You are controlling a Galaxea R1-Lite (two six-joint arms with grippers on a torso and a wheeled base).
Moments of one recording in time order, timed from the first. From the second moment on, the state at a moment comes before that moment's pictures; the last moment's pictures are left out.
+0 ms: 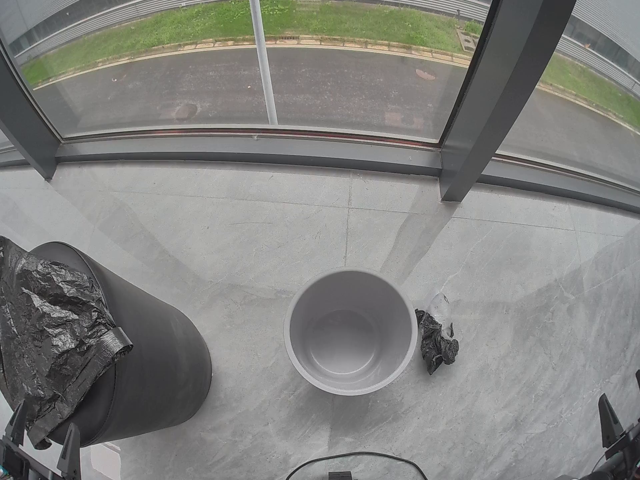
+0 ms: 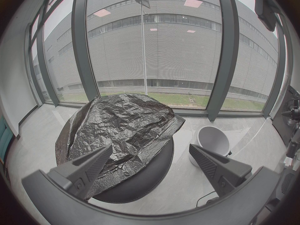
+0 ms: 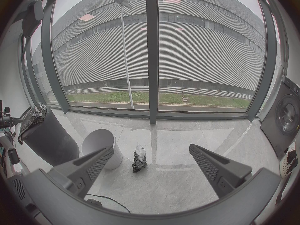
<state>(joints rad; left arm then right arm) 0.00 0.02 -0.02 -0.01 0.03 0.01 0.00 0.02 -0.02 0.01 -0.01 0.03</state>
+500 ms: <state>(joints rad) 0.00 0.02 -0.02 -0.01 0.00 0.07 0.01 0.03 -0.10 0.02 0.02 0.05</state>
